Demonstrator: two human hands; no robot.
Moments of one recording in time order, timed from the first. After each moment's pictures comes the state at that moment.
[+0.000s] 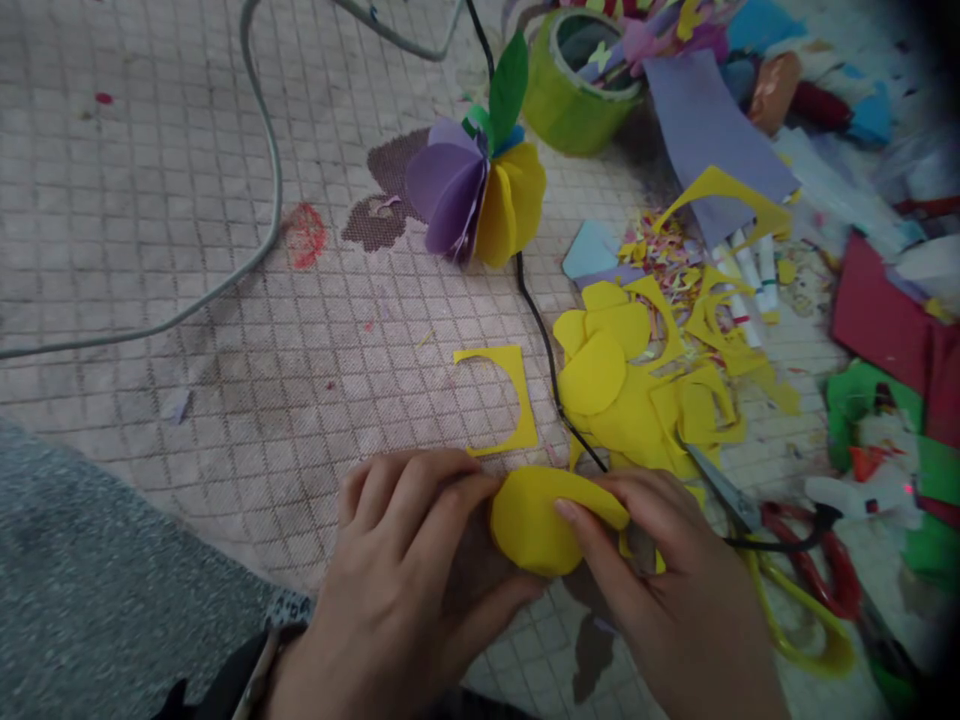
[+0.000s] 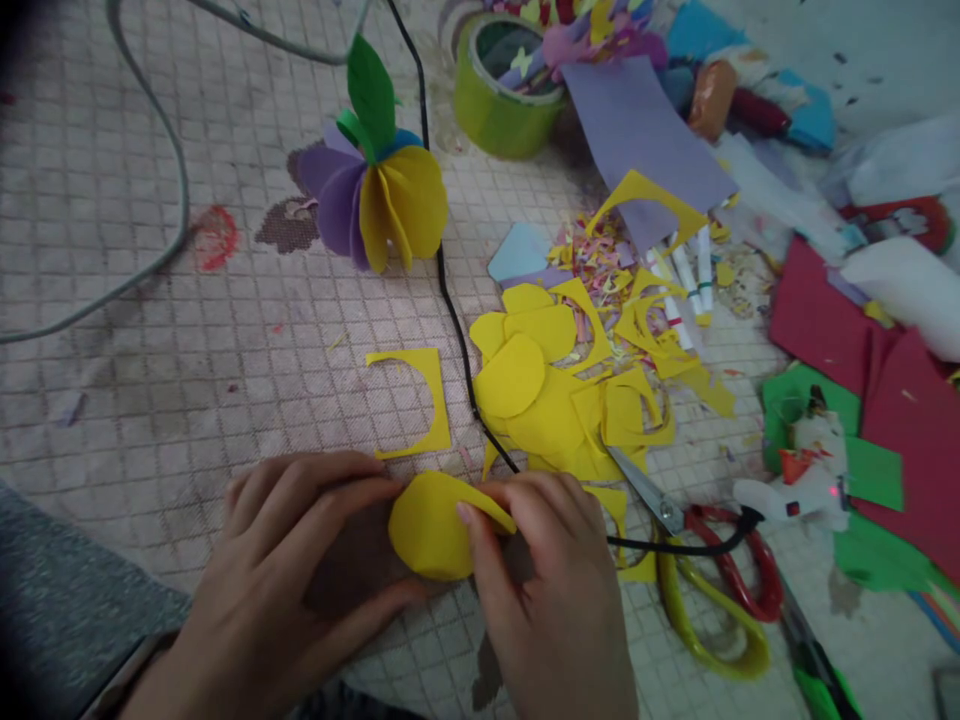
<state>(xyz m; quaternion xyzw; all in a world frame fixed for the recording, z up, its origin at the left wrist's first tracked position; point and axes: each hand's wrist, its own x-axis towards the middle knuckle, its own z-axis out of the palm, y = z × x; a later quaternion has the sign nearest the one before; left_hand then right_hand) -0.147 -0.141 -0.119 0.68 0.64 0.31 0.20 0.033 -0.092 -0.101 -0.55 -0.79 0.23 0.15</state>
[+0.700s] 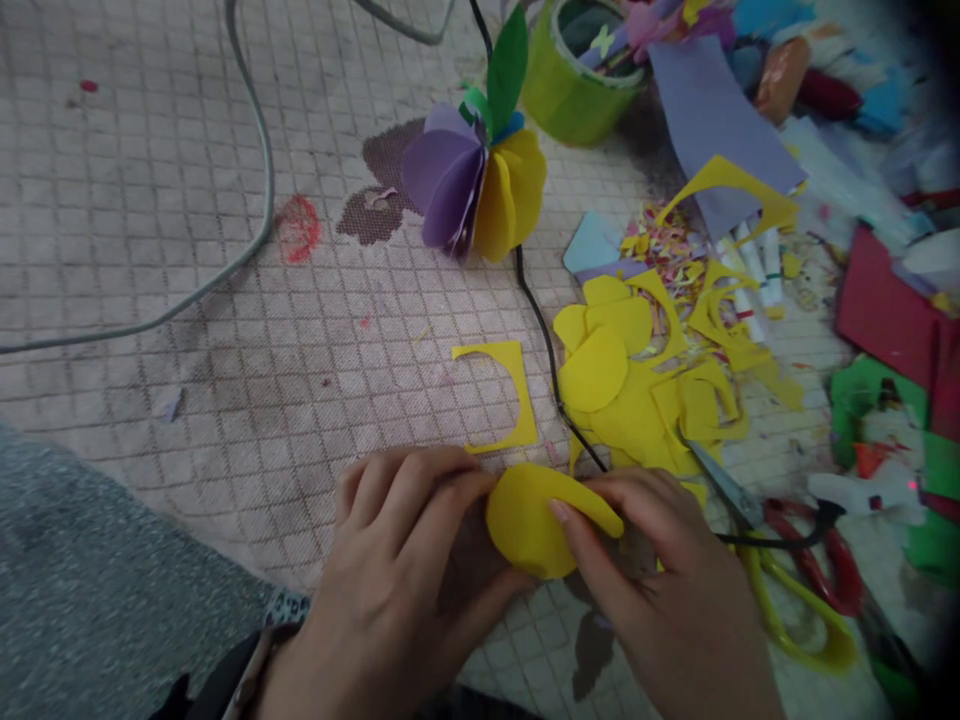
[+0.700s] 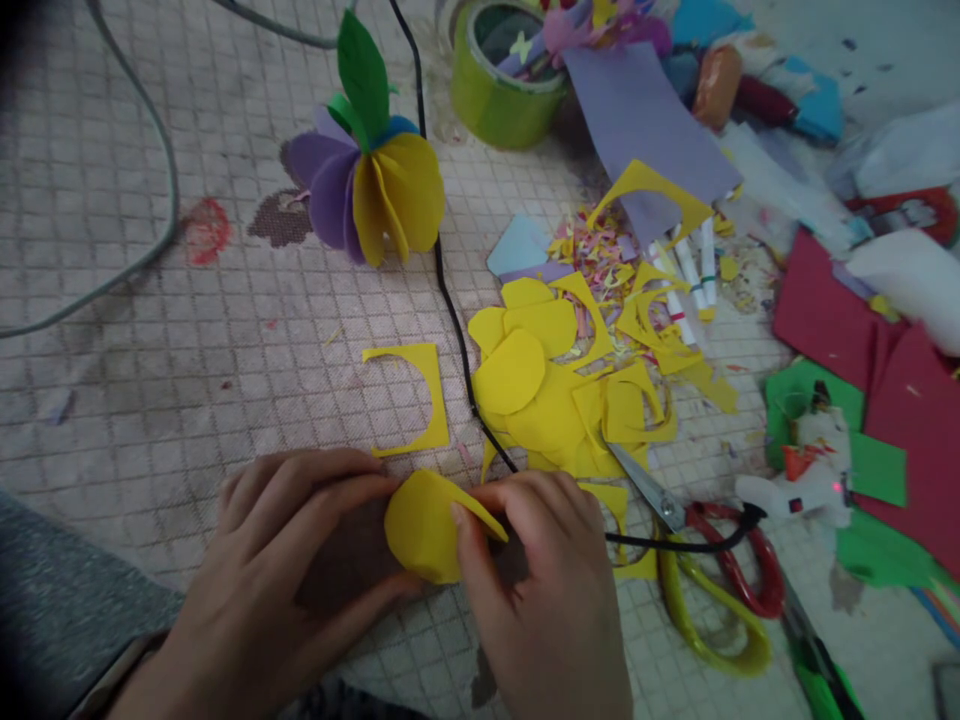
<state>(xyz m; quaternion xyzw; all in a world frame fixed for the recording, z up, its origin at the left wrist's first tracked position) -0.148 -0.141 -0.121 0.69 0.63 0.30 0.20 0.030 -0.092 -0.099 -0.54 -0.80 0.22 0.15</state>
